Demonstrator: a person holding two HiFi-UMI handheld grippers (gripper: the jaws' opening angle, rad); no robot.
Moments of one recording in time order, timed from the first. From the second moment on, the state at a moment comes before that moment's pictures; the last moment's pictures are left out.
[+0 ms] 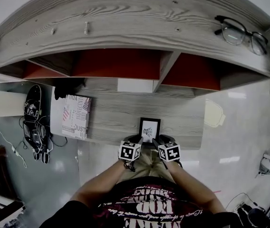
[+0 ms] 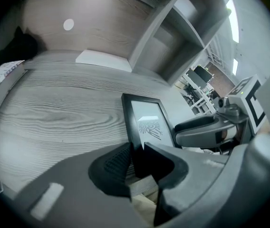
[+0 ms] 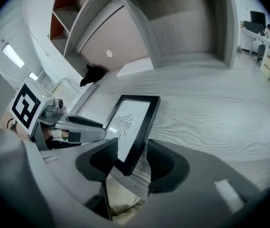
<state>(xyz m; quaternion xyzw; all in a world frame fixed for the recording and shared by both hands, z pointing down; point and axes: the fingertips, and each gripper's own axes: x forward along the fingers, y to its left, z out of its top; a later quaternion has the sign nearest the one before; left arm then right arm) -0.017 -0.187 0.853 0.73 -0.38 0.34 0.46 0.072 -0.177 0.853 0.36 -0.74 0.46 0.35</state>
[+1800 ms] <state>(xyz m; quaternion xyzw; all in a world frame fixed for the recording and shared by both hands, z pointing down) 0.020 -0.197 0.768 0.77 -0.38 0.34 0.38 0.110 -0.197 0.780 0.38 -0.77 0.39 0.33</state>
